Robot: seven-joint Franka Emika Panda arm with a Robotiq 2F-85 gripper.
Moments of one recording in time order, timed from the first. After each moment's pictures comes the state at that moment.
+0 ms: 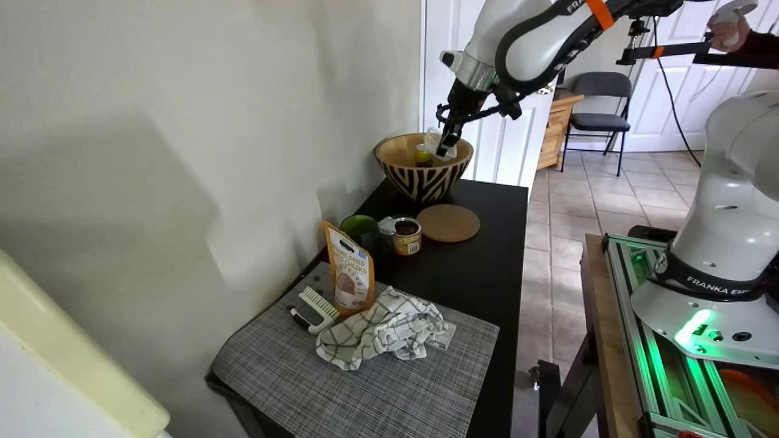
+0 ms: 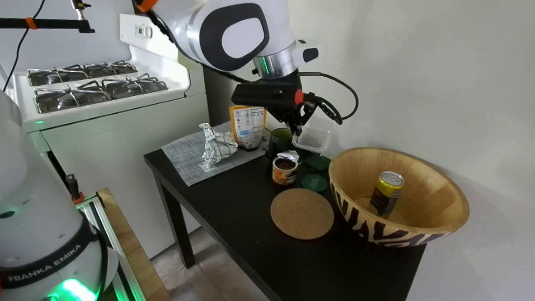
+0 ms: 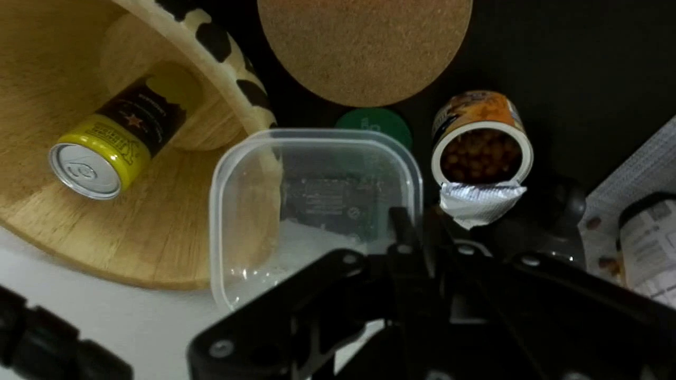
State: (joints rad) arm 0.07 -0.25 -0.35 -2.61 -0.14 2.78 -0.45
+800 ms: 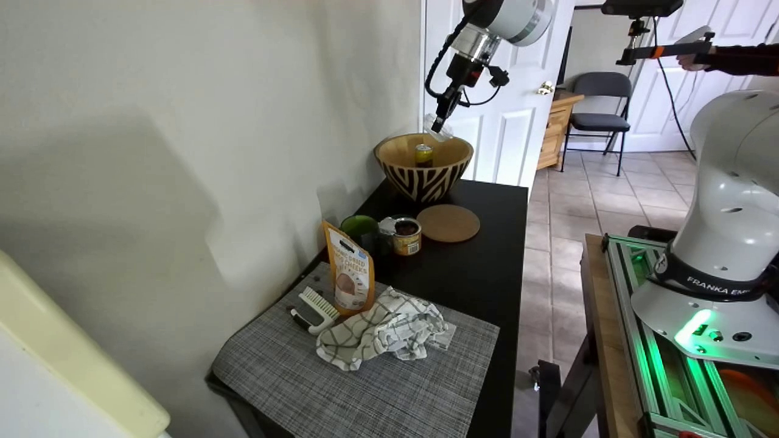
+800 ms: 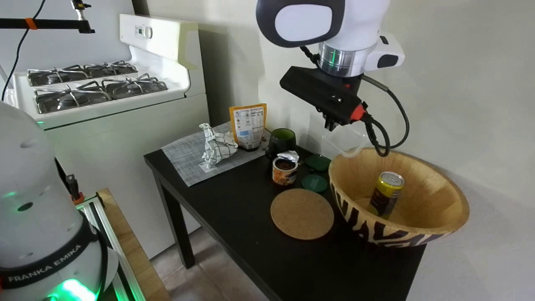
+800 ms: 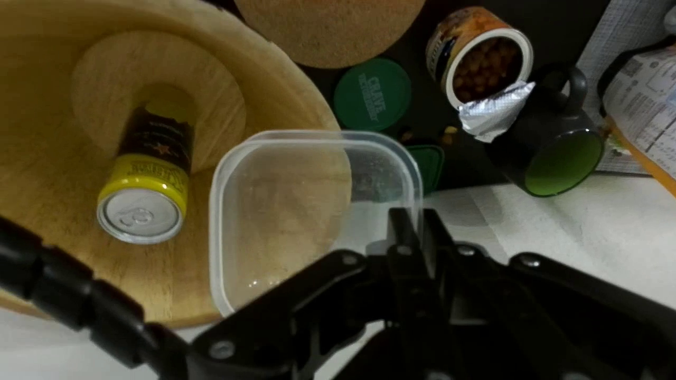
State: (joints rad) arm 0.29 -0.09 -0.75 -2.28 0.43 2.43 -0.79
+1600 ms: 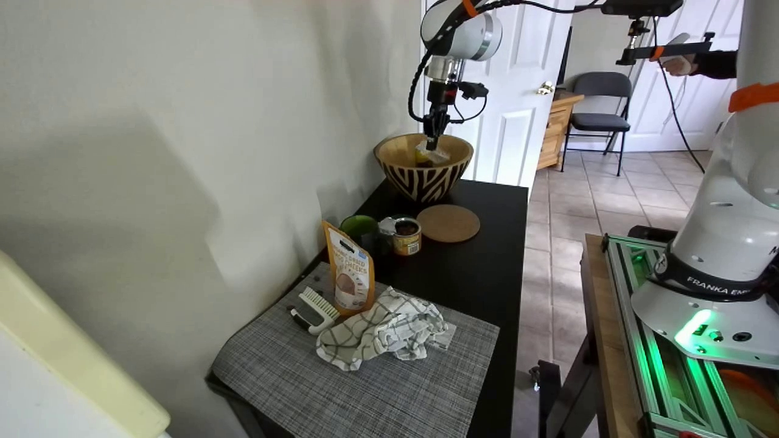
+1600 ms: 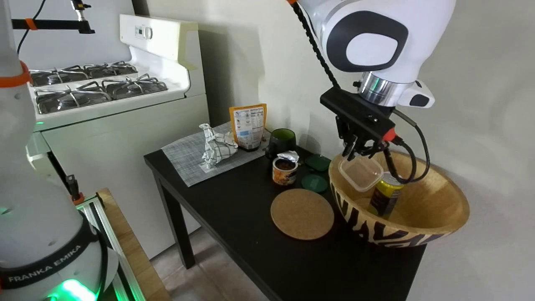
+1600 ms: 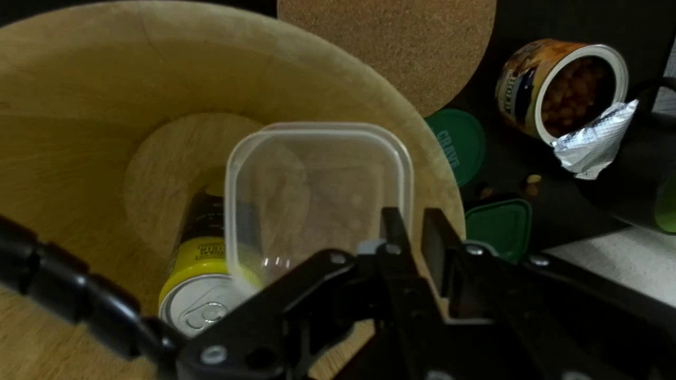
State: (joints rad) arm -0.21 0.29 -0.31 -1.93 0.37 2.19 -0.61
